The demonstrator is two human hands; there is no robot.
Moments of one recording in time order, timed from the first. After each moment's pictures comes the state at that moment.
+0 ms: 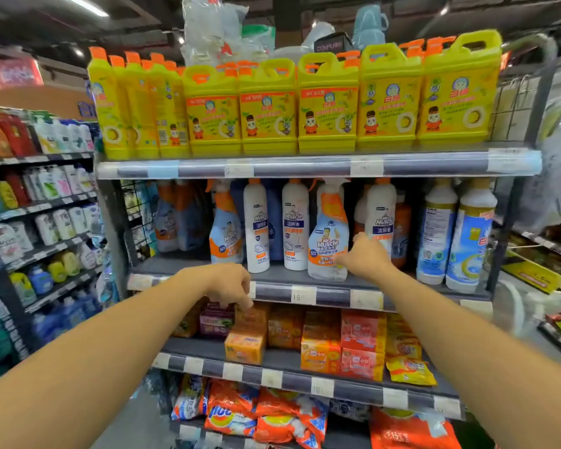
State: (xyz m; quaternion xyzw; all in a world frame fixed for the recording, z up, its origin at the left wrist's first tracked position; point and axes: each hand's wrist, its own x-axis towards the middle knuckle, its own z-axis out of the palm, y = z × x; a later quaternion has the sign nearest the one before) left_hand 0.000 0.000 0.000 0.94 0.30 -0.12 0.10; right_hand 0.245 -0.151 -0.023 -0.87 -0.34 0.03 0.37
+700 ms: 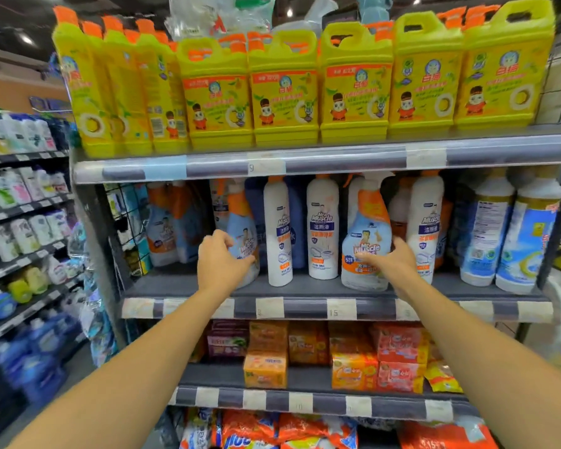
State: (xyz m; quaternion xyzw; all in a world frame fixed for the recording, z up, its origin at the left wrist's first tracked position) left_hand 0.031 0.133 -0.043 0.81 0.36 0.42 0.20; right_hand 0.279 -0.082 -0.077 -0.71 -0.21 0.05 0.66
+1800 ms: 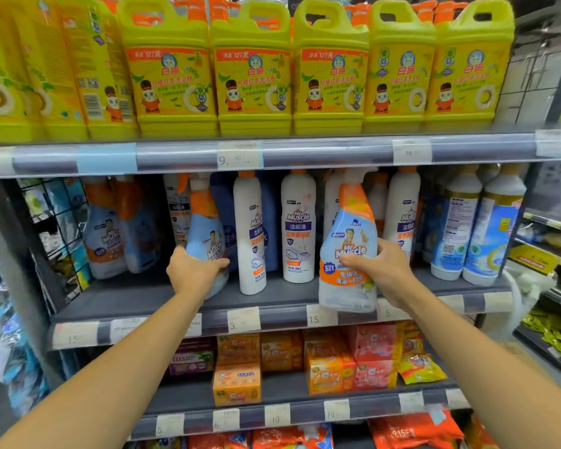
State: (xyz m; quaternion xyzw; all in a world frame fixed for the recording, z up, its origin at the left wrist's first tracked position) left_hand 0.084 0.188 -0.076 0.69 0.41 0.45 0.39; right_hand 0.243 -0.105 -0.059 -0.65 -0.30 0.11 0.69
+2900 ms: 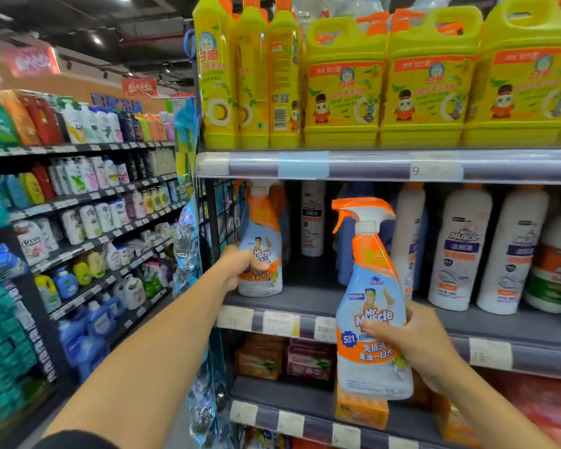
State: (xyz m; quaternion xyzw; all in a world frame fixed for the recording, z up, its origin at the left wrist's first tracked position) left_hand -0.051 0.358 -0.049 0.62 0.36 0.28 0.64; right_hand 0.073 0.040 -0.092 -0.62 -0.38 0.22 0.65
